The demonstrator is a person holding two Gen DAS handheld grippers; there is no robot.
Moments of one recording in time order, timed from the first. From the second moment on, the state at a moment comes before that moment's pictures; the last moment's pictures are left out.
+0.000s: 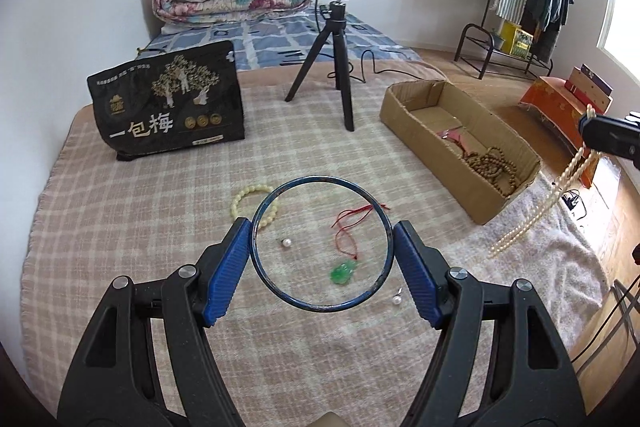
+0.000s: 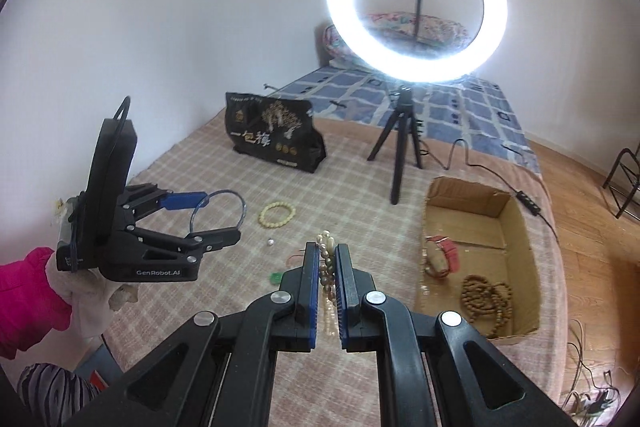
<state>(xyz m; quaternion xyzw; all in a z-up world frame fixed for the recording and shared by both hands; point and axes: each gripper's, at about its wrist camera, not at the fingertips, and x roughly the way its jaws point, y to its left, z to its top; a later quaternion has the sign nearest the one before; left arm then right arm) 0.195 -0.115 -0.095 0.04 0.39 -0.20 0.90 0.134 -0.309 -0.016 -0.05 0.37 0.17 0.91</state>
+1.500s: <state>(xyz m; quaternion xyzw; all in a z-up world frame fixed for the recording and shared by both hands) 0.308 -0.301 -0.103 0.05 0.38 -0.27 0.88 0.193 -0.439 -0.066 0.01 0.38 0.09 0.92</state>
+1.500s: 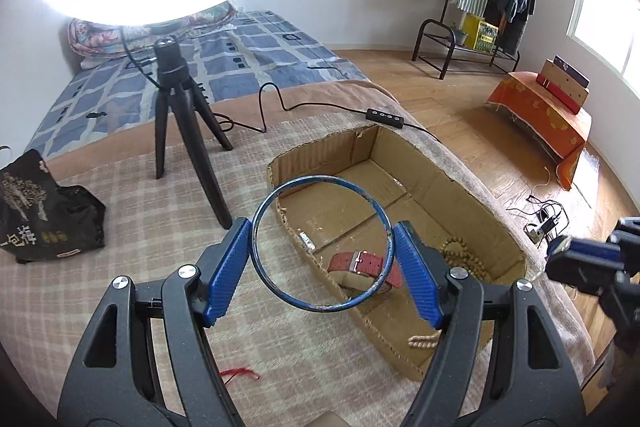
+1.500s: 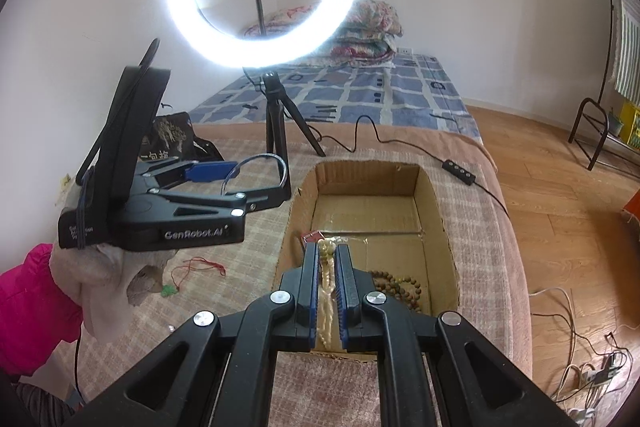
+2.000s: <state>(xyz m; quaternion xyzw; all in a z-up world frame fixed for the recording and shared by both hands) 0.317 -0.335 -0.115 0.07 0.39 -0.27 0.88 0.187 -0.451 -0.093 0.02 0.39 0.07 0.92</state>
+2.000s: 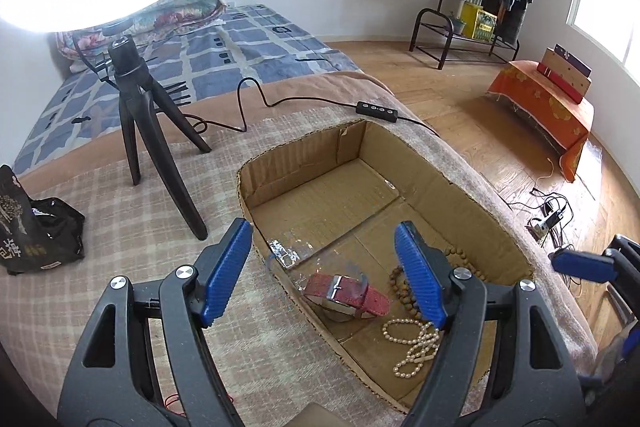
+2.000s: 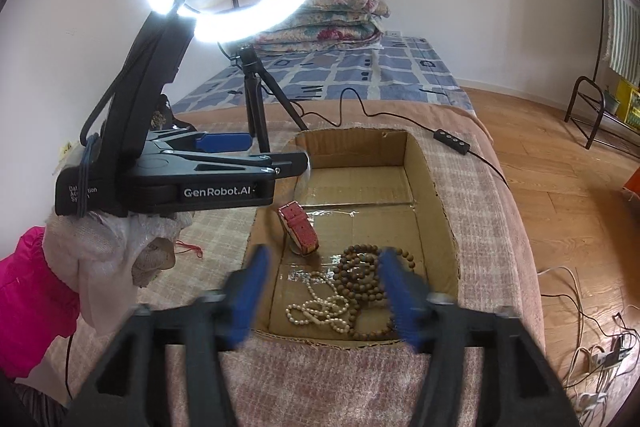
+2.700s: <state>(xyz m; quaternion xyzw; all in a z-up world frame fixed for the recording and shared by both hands) 0.305 -0.336 -0.101 0.07 0.38 -0.27 0.88 0.179 -0.452 -0.090 0.02 0.39 0.04 0.92</state>
